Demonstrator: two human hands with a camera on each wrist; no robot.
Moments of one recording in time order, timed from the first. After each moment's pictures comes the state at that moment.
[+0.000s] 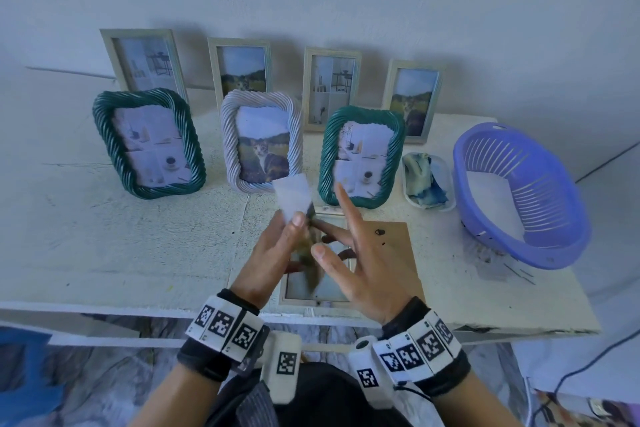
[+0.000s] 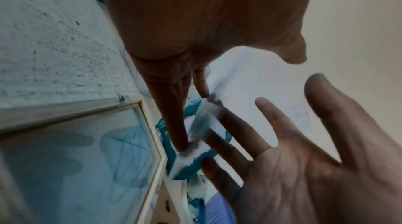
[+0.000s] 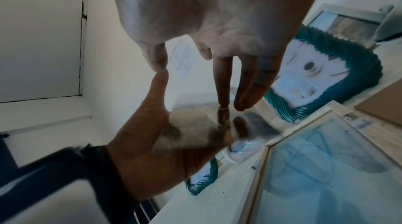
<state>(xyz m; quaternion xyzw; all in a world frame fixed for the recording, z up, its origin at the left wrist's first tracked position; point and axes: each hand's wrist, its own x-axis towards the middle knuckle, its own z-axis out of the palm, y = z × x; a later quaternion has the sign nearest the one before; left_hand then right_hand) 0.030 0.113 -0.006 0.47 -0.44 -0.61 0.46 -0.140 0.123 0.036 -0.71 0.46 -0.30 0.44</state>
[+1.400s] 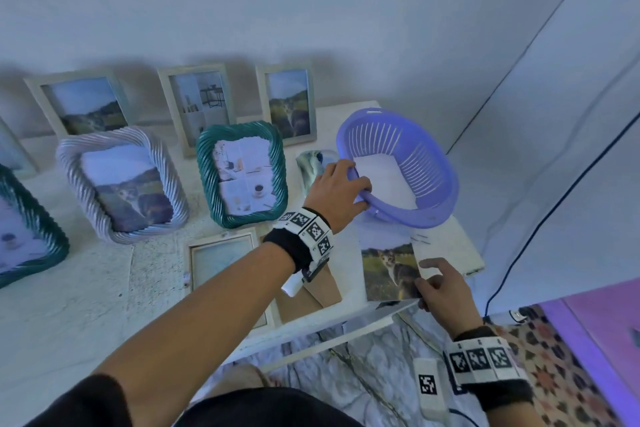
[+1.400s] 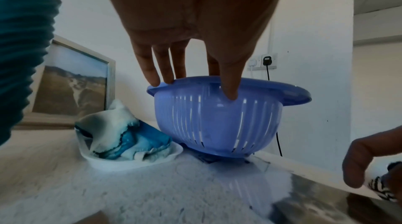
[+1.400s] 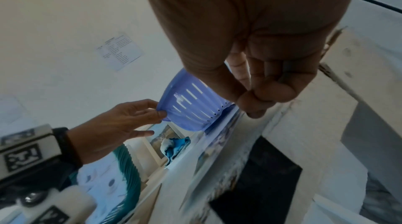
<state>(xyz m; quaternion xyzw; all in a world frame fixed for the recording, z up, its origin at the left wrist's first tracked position) -0.193 -0.011 0.000 0.39 -0.90 -0.17 0.14 -0.370 0.180 -0.046 -0.40 0.82 -0.30 0.30</state>
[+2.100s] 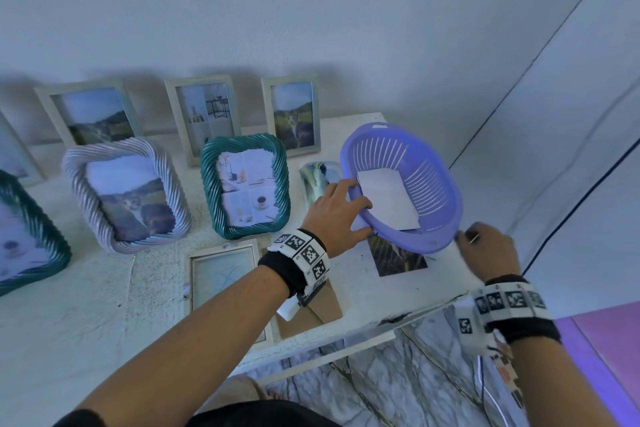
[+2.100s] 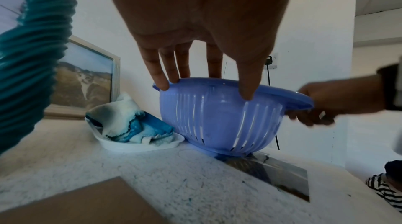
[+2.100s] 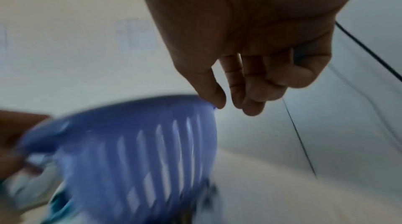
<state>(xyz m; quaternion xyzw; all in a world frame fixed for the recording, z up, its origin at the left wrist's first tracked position) -0.186 -0.006 -0.016 0.37 -0.90 -0.17 0.15 -0.443 0.111 0.001 -0.41 0.89 -0.14 0.12</state>
